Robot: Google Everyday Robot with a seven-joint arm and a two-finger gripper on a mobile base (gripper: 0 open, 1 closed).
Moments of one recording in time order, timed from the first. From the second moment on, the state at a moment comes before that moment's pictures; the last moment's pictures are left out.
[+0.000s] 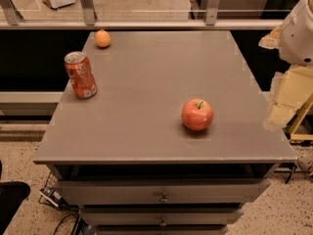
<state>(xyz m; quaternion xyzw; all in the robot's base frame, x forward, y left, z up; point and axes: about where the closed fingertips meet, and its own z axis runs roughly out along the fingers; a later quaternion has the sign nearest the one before) 0.438 -0.216 0.980 -0.60 0.78 -0.04 0.17</state>
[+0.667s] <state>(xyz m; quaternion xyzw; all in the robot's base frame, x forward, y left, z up) 0.445 -0.219 0.980 -0.59 0.78 -0.01 0.19</state>
